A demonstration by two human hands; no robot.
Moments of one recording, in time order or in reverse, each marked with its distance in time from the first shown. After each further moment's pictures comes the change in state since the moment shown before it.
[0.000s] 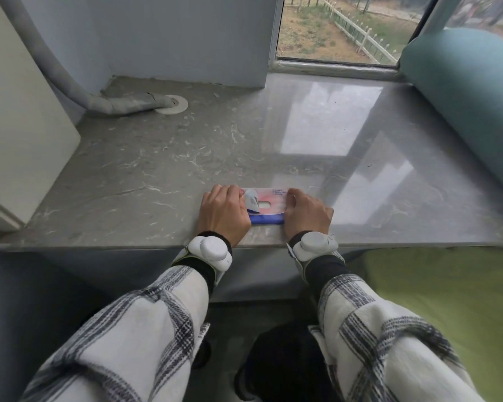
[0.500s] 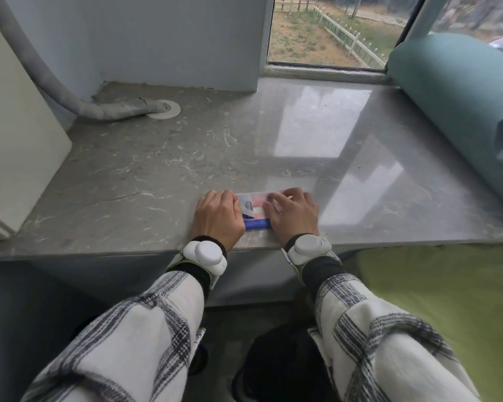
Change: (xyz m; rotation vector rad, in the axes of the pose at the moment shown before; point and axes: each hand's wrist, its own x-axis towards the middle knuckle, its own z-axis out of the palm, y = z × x) left_hand 0.000 0.001 -0.001 -0.004 -0.058 -0.021; right_hand -0.002 0.001 0.000 -0.005 -0.041 -0.194
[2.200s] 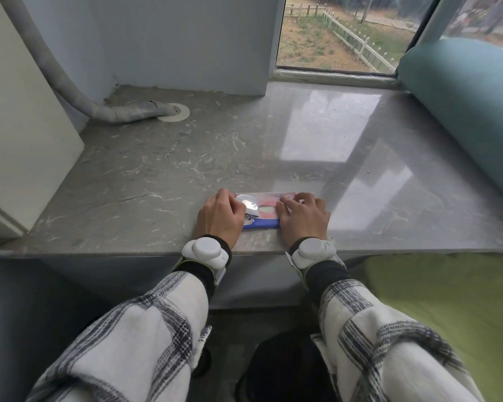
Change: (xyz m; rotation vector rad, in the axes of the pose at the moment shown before) left_hand 0.006 -0.004 -0.002 -0.184 -0.018 -0.273; right_hand 0.002 -0.002 -0.002 -0.054 -0.024 0.104
